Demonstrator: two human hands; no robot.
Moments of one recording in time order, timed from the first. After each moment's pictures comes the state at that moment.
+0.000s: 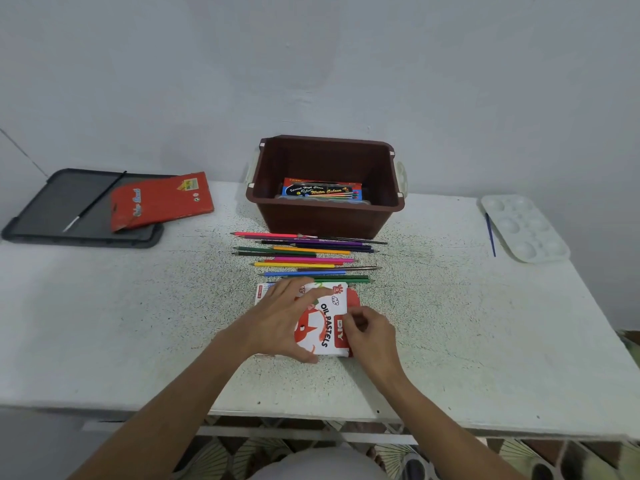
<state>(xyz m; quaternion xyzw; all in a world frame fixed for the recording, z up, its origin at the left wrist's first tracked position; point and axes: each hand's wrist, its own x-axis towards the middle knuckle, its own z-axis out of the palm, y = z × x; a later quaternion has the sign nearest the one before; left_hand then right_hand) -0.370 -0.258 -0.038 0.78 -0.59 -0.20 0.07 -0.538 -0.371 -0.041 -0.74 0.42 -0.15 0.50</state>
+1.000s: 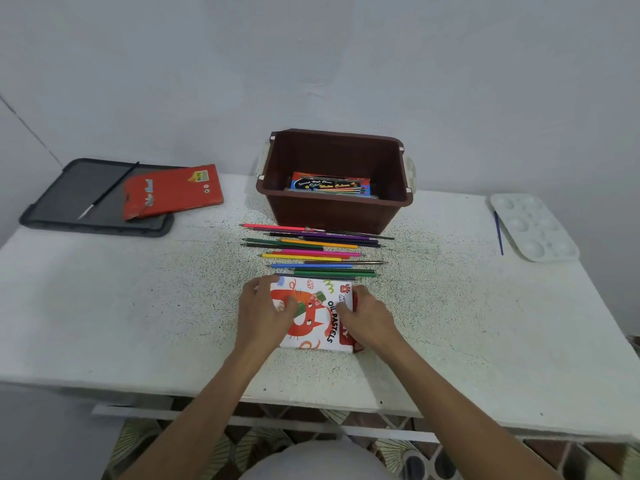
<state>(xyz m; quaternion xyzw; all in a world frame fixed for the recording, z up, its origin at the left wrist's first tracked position) -0.401 -0.241 -0.036 0.91 -0.19 -0.16 0.35 -0.513 -0.384 -0.022 -0.83 0.40 0.04 0.38</state>
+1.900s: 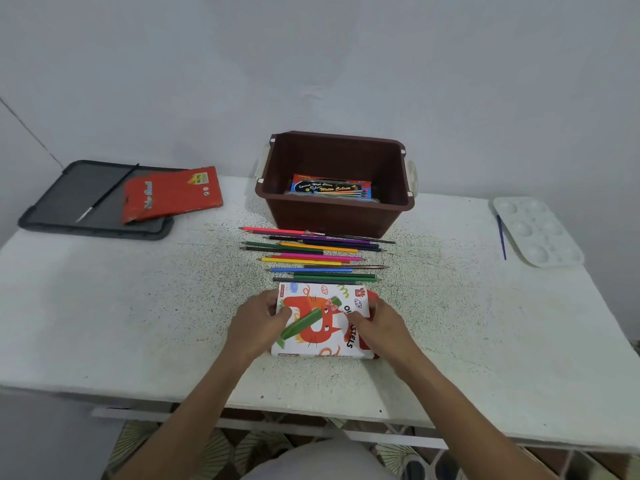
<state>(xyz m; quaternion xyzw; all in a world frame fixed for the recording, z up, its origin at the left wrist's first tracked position) -0.398 -0.233 -0.009 0.87 -0.20 -0.26 0.36 -0.535 -0.390 -0.015 -0.75 0.44 0.01 0.50</state>
